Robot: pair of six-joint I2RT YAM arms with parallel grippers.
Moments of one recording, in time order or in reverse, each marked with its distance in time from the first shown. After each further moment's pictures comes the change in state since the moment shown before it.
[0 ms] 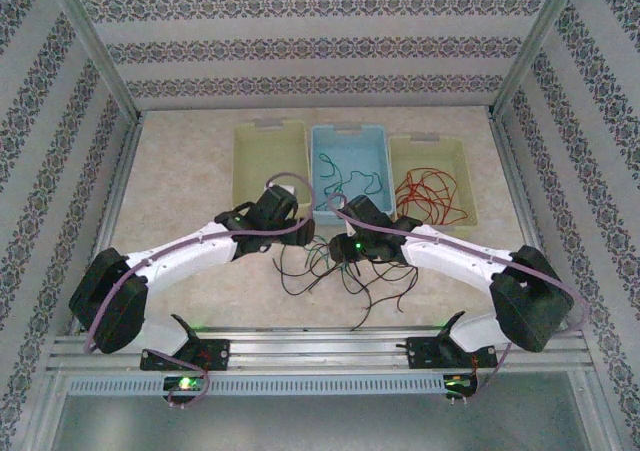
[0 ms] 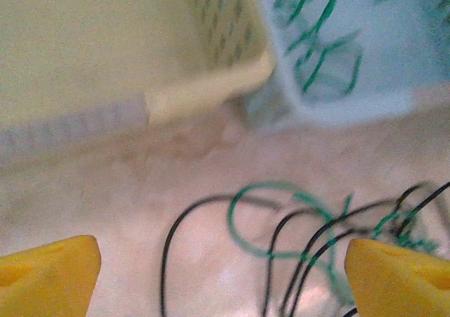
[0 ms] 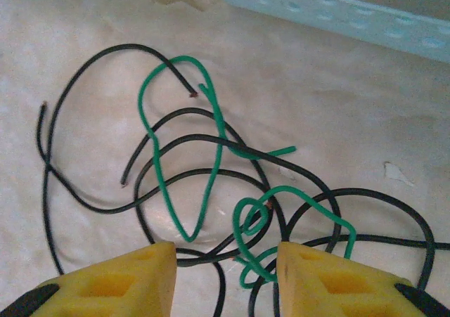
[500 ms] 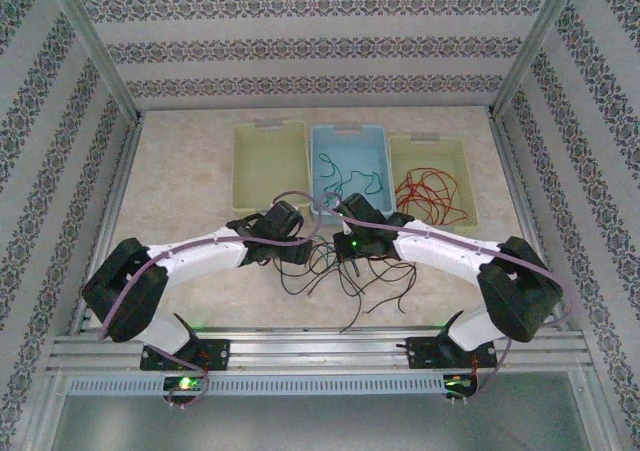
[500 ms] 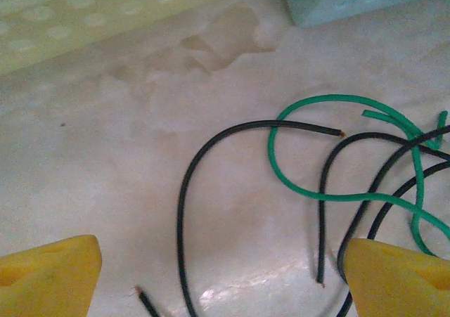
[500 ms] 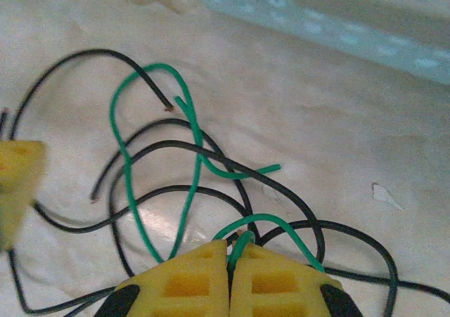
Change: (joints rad) left arm -0.031 0.093 -0.046 0.009 0.007 0.033; right arm 0.000 0.043 0.034 0.000 0.034 -0.030
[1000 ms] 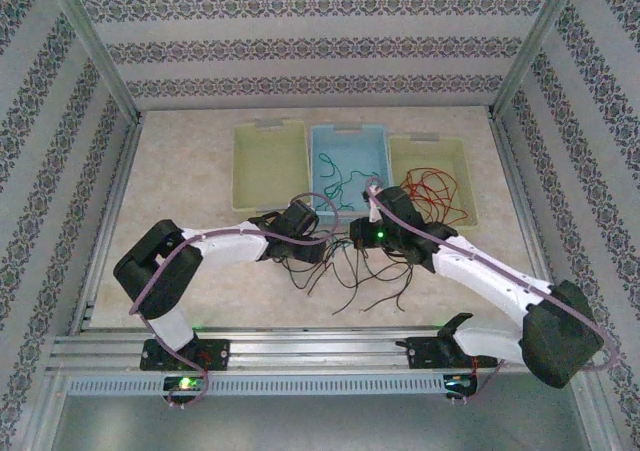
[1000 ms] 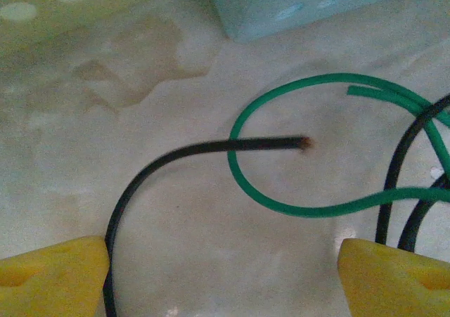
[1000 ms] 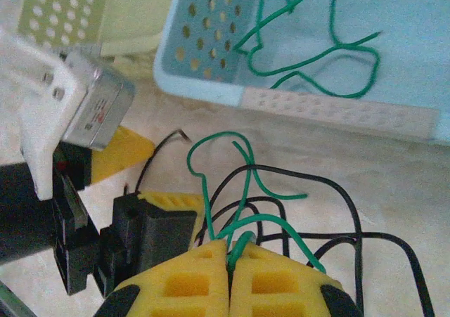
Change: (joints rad) left arm -0.021 0.183 0.072 0.102 0.044 0.004; right arm -0.154 -0.288 -0.151 0.148 -0.125 0.121
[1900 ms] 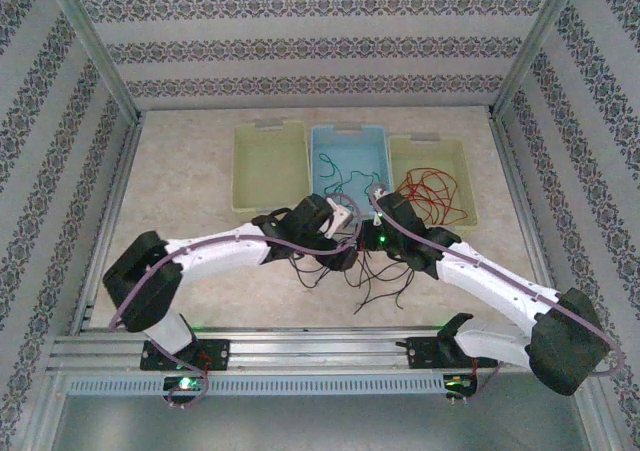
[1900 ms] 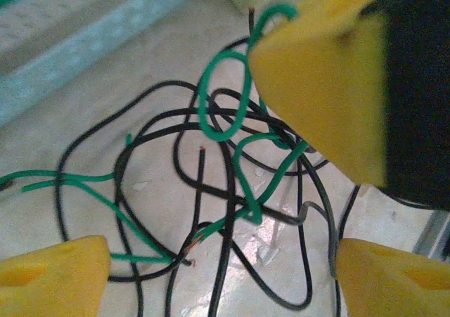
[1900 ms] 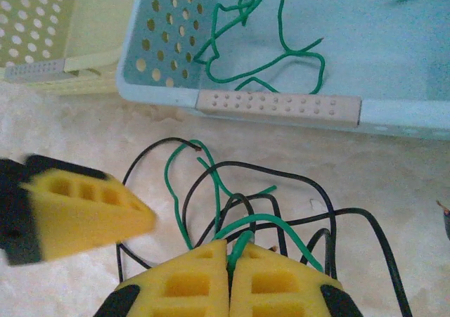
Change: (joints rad) left arm -0.117 -0.057 0.122 0.021 0.274 0.187; right arm 0.050 -0.037 -0.010 -0.039 0.142 0.037
